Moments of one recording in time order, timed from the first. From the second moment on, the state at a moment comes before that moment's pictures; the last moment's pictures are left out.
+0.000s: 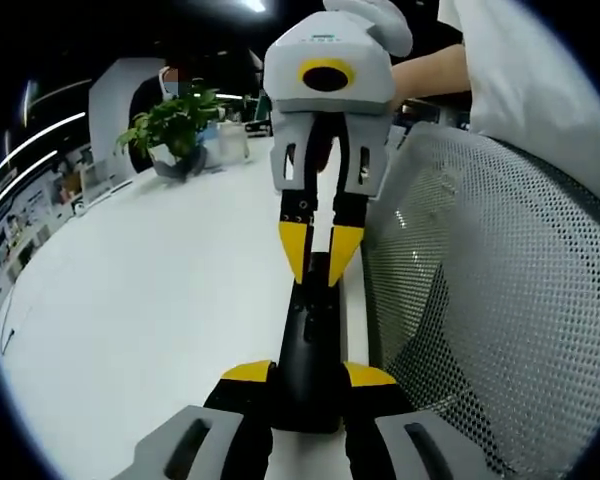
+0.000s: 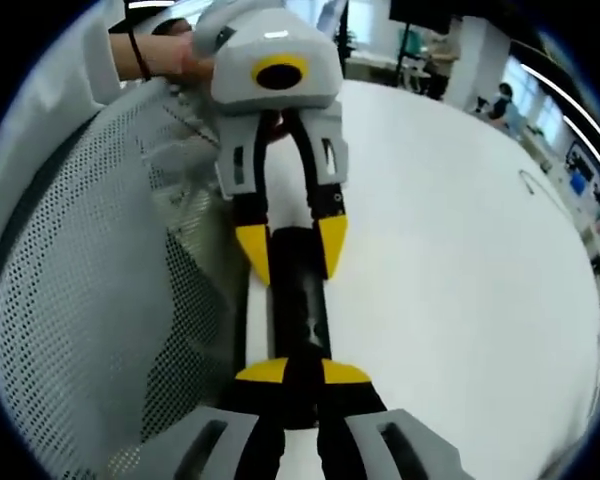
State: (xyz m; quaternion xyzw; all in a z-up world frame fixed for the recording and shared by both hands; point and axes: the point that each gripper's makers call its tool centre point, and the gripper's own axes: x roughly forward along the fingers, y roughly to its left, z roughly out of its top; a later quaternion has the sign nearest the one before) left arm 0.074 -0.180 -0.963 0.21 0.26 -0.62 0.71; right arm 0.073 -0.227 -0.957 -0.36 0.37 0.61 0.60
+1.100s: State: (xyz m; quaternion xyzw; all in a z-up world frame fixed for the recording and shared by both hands) left arm 0.074 -0.181 -0.963 0.21 0.26 -0.62 0.71; right arm 0.075 -0.220 -0.960 -0.39 0.42 0.58 0.58
